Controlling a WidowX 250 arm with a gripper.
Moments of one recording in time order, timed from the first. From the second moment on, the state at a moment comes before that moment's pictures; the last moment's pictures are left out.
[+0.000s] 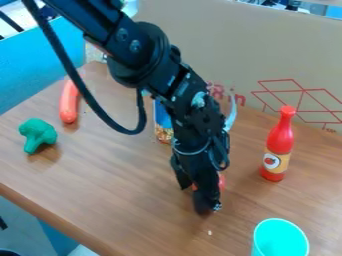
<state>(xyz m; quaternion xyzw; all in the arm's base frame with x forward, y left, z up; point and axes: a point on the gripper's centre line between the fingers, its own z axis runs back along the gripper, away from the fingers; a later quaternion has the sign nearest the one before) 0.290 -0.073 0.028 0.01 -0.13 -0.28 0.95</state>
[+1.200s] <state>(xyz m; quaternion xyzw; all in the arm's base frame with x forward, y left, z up) 0.250 0.004 0.099 -0.02 -0.16 -0.19 0.97</state>
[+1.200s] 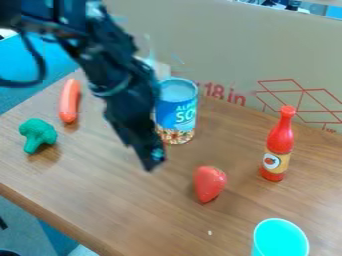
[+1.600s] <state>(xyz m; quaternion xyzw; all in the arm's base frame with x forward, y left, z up) 0.236 0.095 0.125 0.01 -0.04 -0.05 1.00</state>
